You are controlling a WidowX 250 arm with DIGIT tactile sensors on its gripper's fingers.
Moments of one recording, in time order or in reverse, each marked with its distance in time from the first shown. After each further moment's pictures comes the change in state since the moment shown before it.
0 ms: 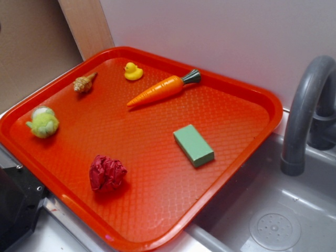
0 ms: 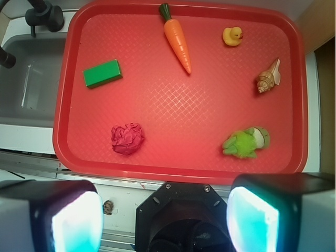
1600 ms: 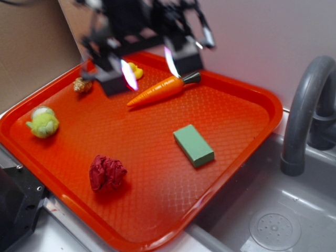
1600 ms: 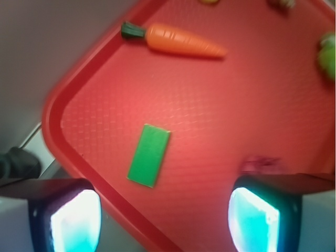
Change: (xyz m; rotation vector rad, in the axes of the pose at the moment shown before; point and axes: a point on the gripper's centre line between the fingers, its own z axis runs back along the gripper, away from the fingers) arm 0.106 -0.115 -0.125 0.068 -0.070 0.966
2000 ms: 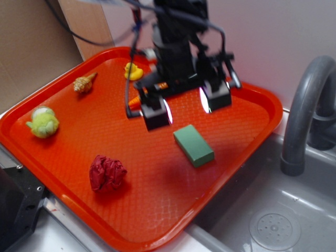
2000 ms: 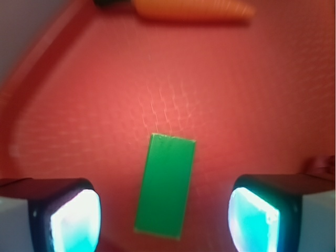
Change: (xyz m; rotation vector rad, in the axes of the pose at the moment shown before) arm 0.011 -0.013 -0.070 0.101 0.020 0.111
